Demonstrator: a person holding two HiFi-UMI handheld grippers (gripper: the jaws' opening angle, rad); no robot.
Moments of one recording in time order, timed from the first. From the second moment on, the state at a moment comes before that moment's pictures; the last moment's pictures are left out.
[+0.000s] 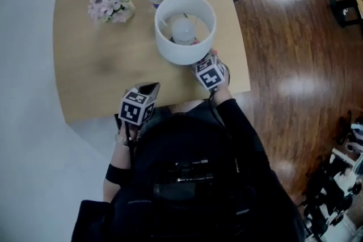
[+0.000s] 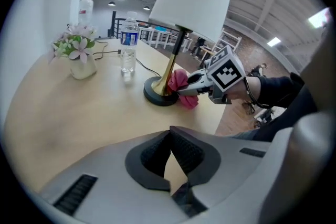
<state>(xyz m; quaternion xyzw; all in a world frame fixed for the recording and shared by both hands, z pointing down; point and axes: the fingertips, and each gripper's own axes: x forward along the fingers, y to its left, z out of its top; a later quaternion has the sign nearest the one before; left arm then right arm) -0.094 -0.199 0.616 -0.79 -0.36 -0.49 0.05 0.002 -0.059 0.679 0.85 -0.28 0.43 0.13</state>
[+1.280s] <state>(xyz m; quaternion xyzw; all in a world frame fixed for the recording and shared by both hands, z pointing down) -0.079 -0.300 0.625 -0.77 -0.43 -0.47 0.06 0.011 -0.142 0.669 0.91 -0.12 0.39 0.10</state>
